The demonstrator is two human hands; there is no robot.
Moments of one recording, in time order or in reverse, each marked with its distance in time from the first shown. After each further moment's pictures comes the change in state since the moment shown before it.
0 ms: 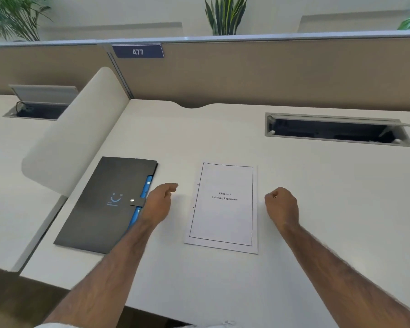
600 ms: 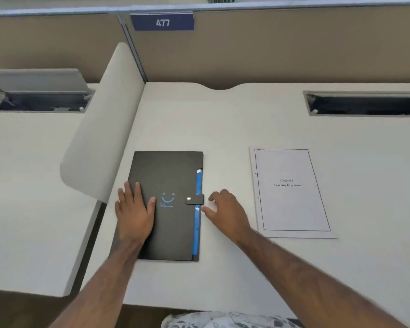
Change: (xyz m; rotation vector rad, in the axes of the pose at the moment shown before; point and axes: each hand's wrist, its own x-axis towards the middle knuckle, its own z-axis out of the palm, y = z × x) left_hand 0.045 -0.205 -0.158 0.616 0.091 -0.006; right_hand -0.143 -0.153 0.258 -0.260 -0.256 -0.425
